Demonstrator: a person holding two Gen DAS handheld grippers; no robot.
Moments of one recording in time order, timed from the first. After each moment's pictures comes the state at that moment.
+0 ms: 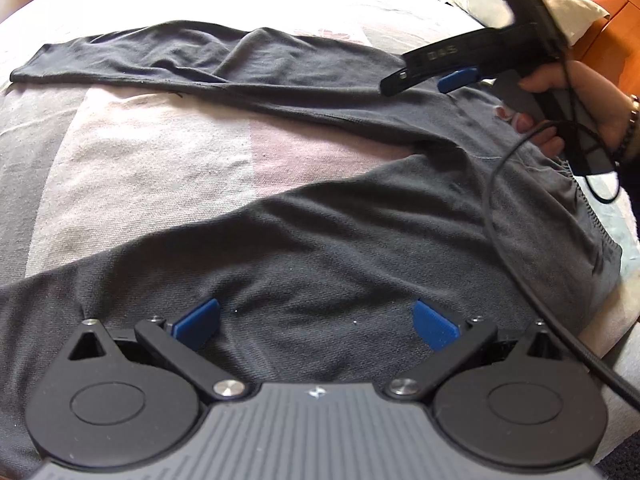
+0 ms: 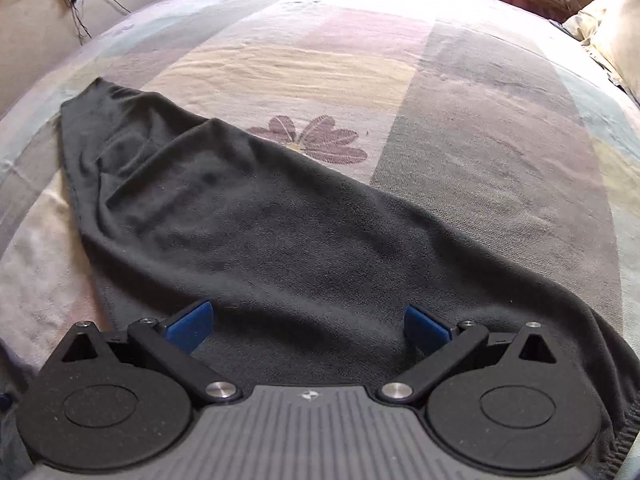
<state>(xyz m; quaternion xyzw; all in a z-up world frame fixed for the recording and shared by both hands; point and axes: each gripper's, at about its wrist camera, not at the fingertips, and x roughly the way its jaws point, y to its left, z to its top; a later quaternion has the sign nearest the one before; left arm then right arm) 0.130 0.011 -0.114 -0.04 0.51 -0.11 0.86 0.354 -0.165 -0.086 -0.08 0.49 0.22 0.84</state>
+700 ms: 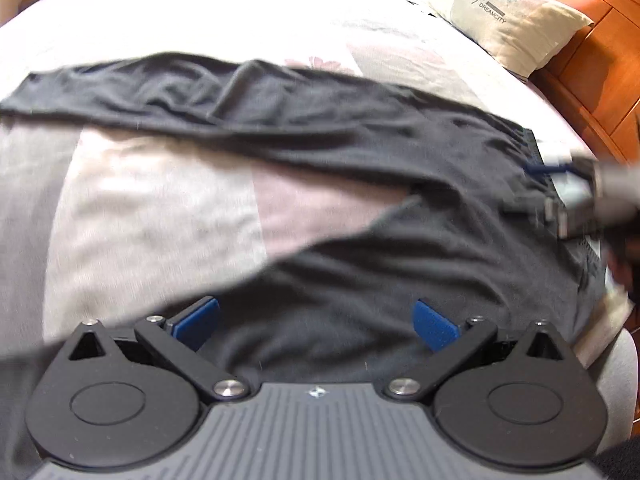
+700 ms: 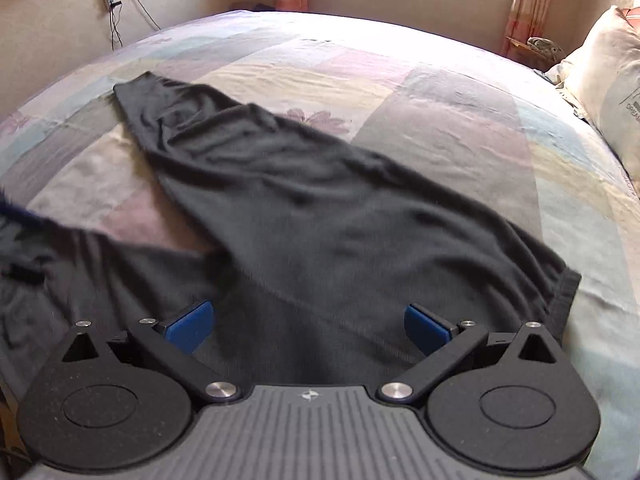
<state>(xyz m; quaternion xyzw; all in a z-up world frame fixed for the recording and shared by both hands) 0.173 0.026 -0.080 -0.03 0.49 -0.14 0.86 0.196 -0.236 -0.069 -0.12 0.40 0.24 0.87</state>
